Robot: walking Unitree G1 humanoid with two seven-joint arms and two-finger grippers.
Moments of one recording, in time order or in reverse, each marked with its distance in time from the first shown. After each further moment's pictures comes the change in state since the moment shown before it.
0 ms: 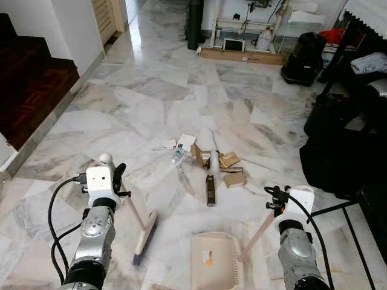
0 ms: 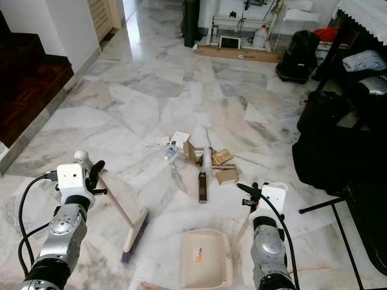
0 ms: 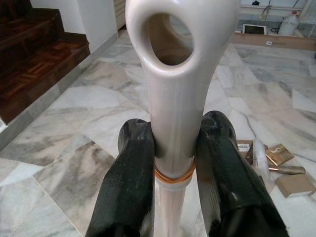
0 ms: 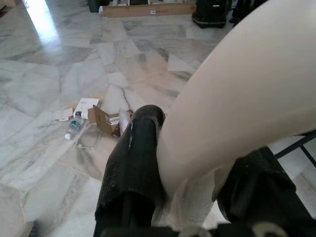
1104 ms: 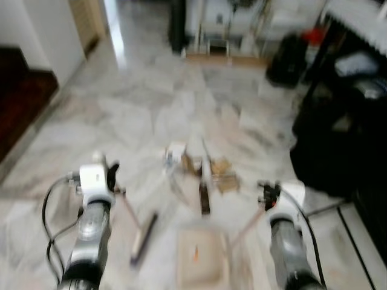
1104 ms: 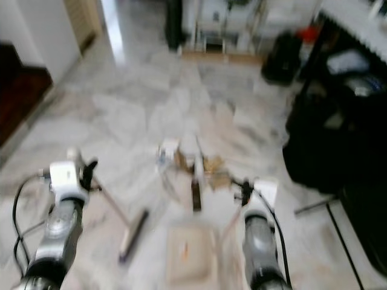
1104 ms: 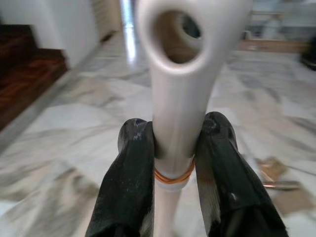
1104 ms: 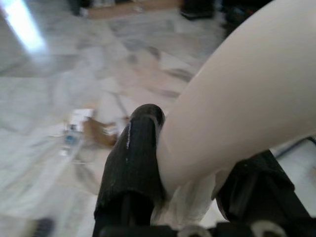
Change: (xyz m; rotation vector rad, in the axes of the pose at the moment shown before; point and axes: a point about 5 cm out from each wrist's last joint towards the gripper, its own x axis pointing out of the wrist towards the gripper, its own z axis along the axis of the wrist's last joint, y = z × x) left arm 0.003 -0.006 0.004 -0.004 -0.024 0.006; right arm 0.001 0.008 -0.002 0.039 0.026 0.010
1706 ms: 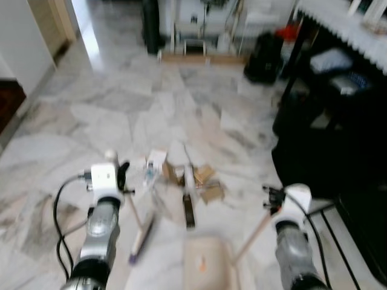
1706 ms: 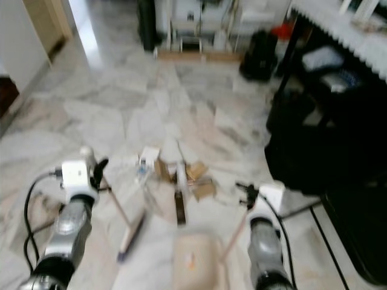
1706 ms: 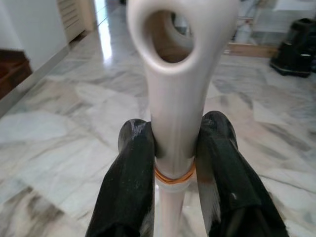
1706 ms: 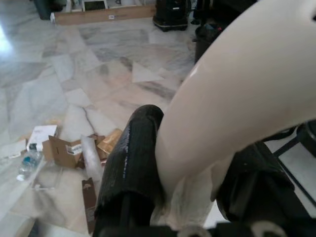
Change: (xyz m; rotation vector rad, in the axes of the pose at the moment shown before) left arm 0.001 0.001 0.000 0.003 0.004 -0.006; right arm 0.002 -0.007 0.003 -0.029 -0.006 -0.011
